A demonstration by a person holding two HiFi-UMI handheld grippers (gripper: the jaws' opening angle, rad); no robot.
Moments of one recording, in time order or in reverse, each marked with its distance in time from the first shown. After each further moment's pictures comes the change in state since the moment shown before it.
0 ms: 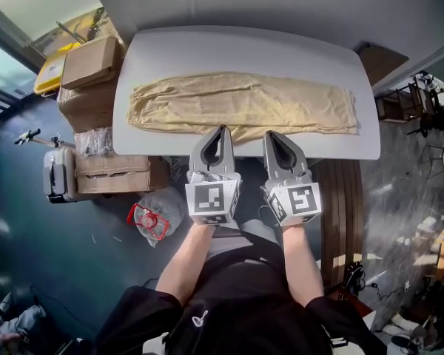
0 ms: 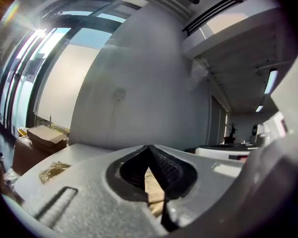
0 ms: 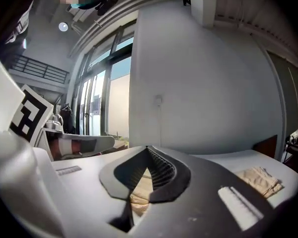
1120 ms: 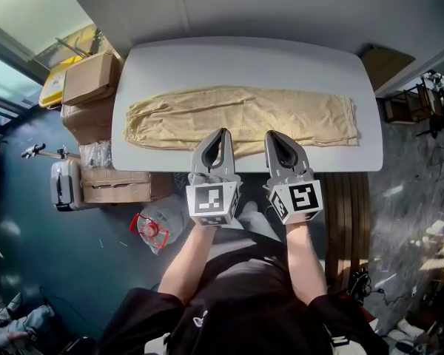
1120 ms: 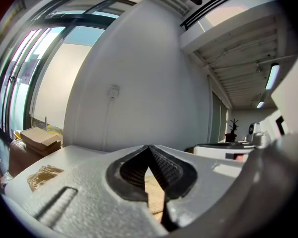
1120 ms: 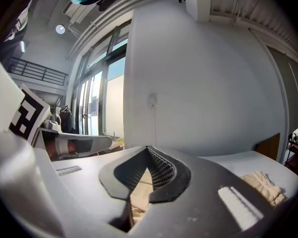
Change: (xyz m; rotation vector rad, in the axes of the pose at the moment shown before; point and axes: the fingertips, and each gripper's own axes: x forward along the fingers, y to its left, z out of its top) left arm 0.059 -0.026 -0.001 0.008 0.048 0.016; right arm 0.026 -0.066 0.005 0.024 0.007 0.021
